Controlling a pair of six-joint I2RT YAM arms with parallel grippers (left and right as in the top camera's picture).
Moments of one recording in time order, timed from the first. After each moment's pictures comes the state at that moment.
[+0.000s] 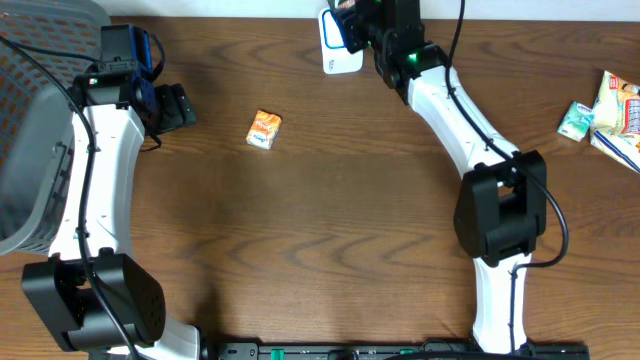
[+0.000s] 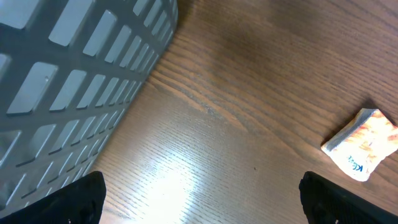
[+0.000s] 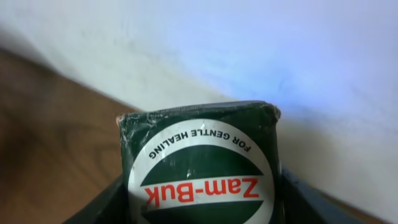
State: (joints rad) left arm 0.10 1.71 1.57 -1.02 -0.18 -0.28; right arm 0.35 2.23 1.94 -0.10 -0.11 -0.08
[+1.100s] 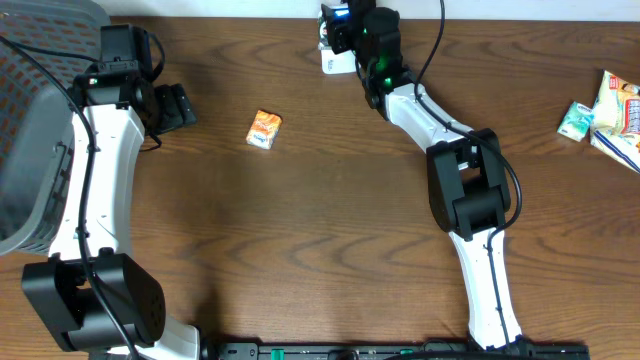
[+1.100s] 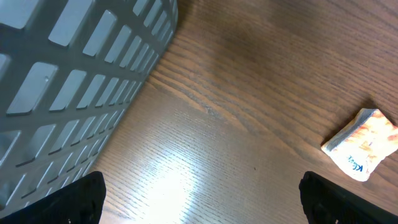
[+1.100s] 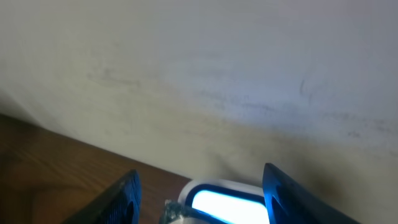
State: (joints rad) left arm 0.10 1.71 1.57 -1.02 -0.18 -0.28; right arm 0.36 2.49 1.94 0.43 -0.07 0.07
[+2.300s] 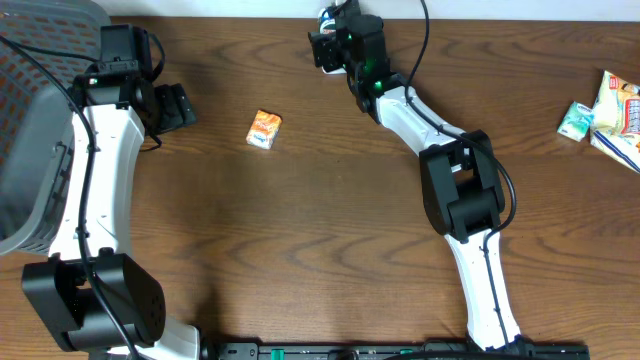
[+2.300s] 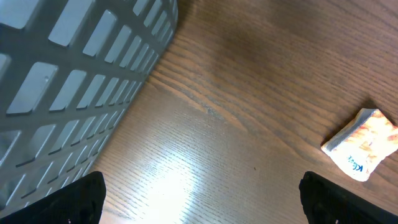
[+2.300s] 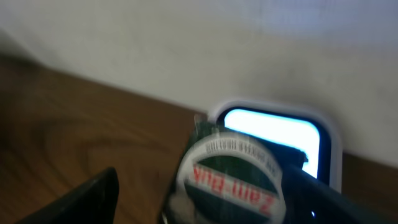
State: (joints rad) left arm 0.10 1.71 1.57 -1.02 -0.18 -0.28; right arm 0.40 2.49 1.94 0.18 -0.07 0.10
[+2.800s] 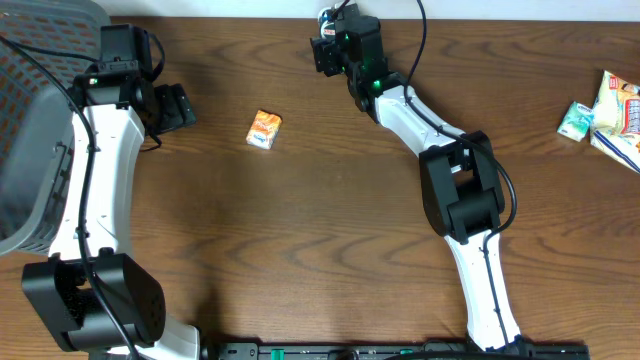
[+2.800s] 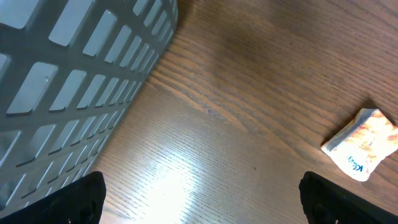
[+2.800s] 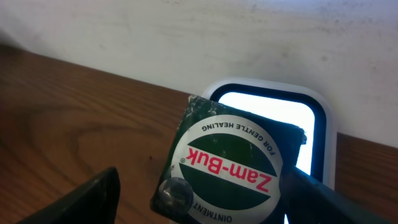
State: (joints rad) left arm 0.10 1.71 1.57 -1.02 -0.18 -0.28; right arm 0.40 2.48 1.95 0.11 -0.02 0.10
